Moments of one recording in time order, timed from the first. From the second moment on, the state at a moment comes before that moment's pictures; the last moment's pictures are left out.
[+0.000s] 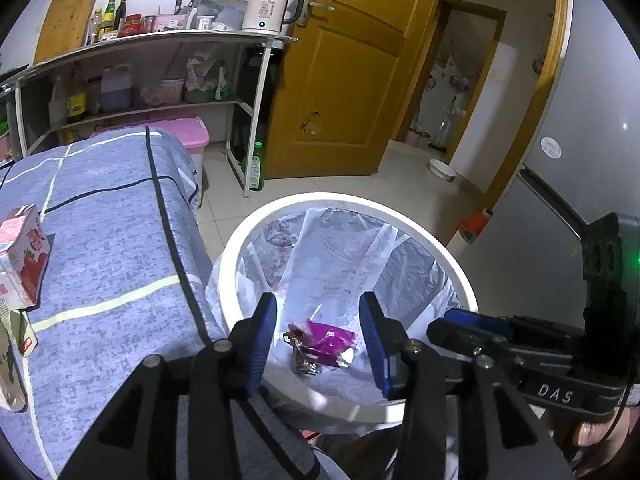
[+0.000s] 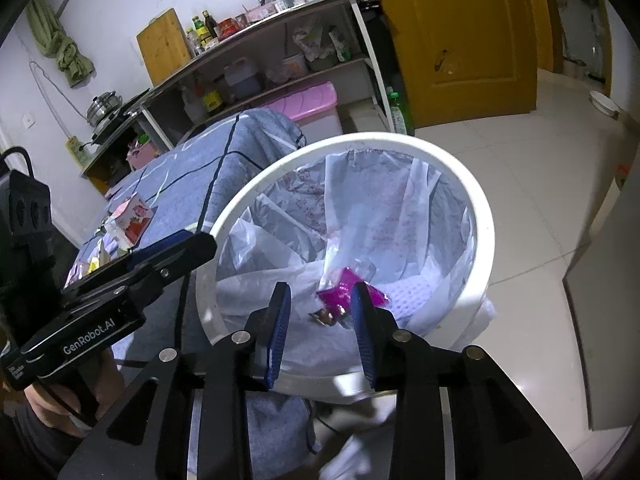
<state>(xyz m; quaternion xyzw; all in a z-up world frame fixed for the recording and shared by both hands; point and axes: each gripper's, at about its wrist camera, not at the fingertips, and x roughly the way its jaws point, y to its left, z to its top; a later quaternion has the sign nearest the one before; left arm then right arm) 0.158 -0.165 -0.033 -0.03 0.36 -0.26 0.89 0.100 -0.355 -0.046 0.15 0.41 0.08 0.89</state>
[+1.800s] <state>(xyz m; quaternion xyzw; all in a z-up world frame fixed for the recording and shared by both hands) 0.082 0.058 -0.040 -0.11 0.34 -0.01 0.94 0.107 -0.168 -0.027 0.06 0.40 0.28 0.87</state>
